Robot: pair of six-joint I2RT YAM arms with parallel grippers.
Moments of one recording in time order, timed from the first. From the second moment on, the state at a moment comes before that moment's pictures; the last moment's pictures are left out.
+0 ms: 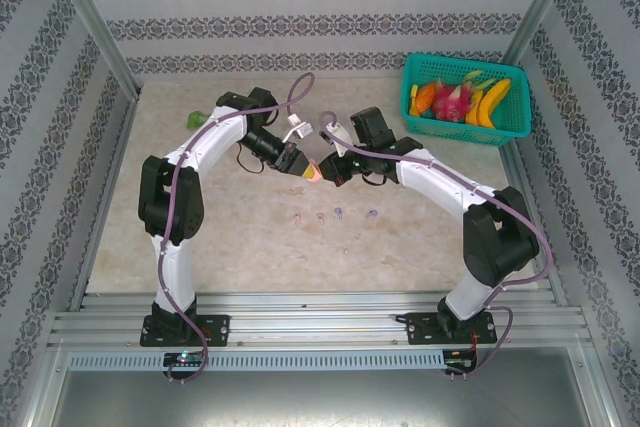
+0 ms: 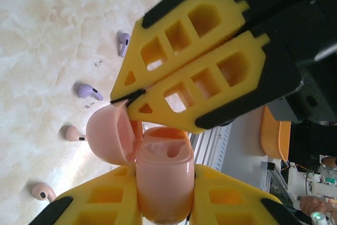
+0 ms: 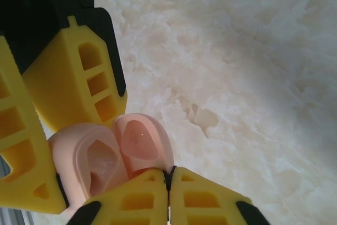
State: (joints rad) left arm -0.32 2.04 1.80 -1.27 1.00 0.37; right arm 0.51 1.67 1.24 -0.41 -0.54 0.01
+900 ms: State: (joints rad) left arm -0.27 1.41 1.11 -0.43 0.62 -0.08; right arm 0.48 1.35 1.06 -0.40 -0.33 0.49
